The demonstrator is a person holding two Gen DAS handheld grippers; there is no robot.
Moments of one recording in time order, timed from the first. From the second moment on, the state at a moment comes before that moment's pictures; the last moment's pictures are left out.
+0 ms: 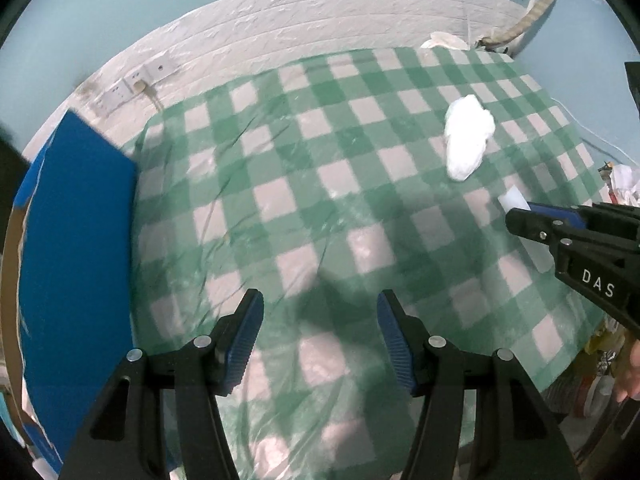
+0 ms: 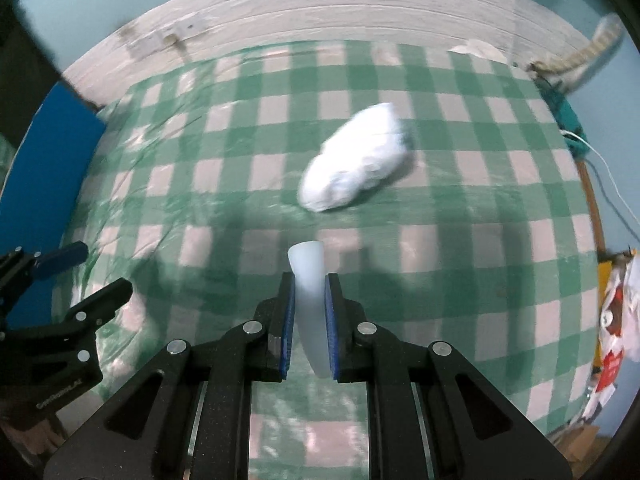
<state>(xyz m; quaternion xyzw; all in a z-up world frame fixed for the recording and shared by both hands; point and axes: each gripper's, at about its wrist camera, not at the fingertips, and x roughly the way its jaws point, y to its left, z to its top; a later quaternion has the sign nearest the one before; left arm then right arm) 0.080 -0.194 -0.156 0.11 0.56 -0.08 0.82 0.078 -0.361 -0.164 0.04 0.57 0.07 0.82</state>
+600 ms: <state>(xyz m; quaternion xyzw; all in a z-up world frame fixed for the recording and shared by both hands) 0.134 -0.269 -0.167 0.12 0.55 -0.14 0.81 0.105 -0.430 -0.154 0.10 0.54 -0.01 0.84</state>
